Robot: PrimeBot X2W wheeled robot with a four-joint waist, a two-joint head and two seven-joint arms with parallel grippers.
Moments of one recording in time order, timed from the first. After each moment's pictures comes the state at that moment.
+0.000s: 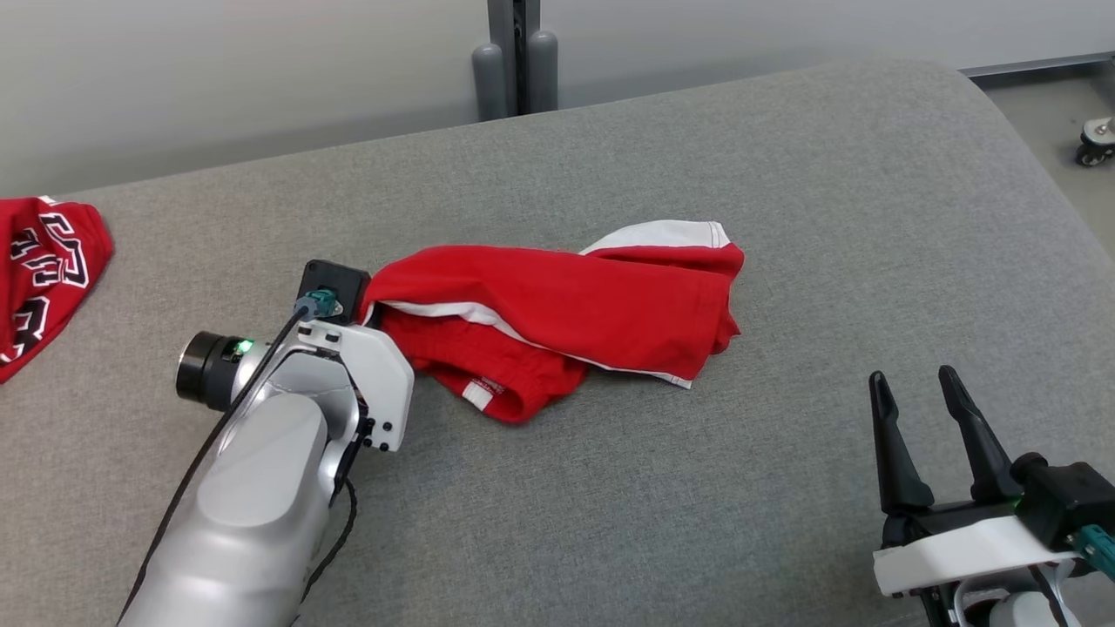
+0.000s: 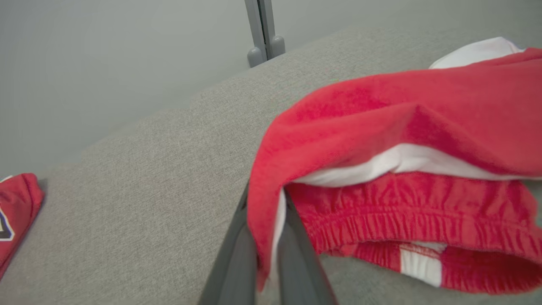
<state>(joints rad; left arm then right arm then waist) -0.70 0.11 -0.45 0.89 -0.25 0.04 0.07 -0.07 -0.05 0.02 0.16 0.21 0.13 -0.26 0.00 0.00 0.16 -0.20</state>
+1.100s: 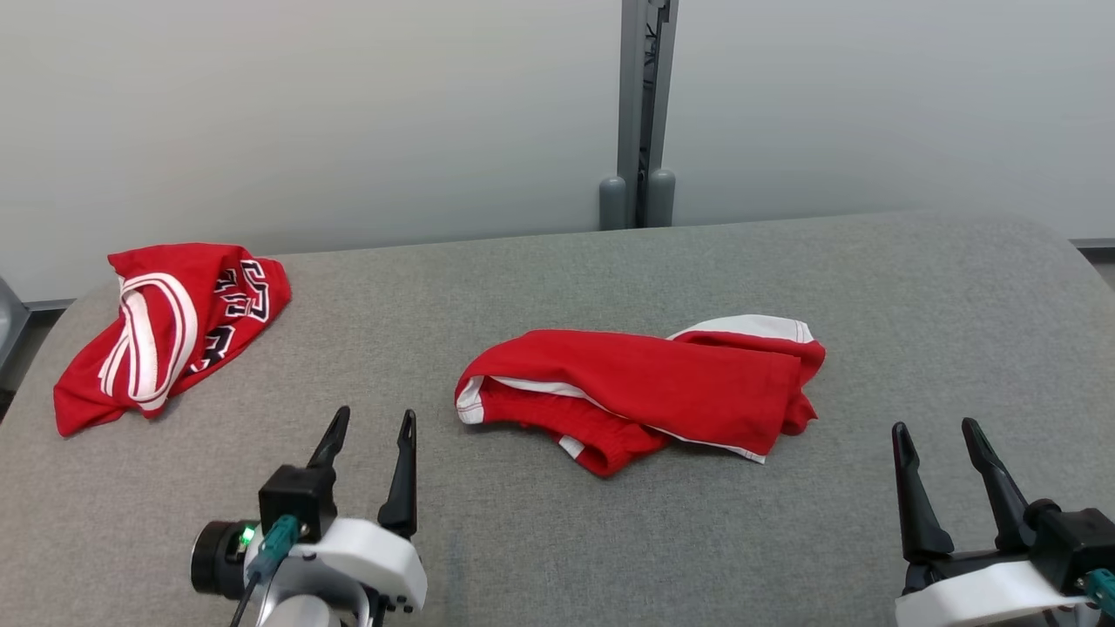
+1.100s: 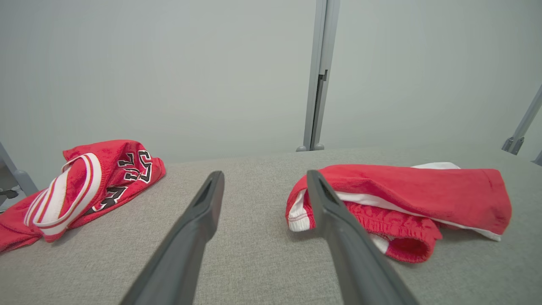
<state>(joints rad) -0.22 0.08 -0.29 0.50 -0.29 0.10 -0.26 0.00 -0.05 -0.03 0.17 0.16 0.13 -0.26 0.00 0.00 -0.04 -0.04</state>
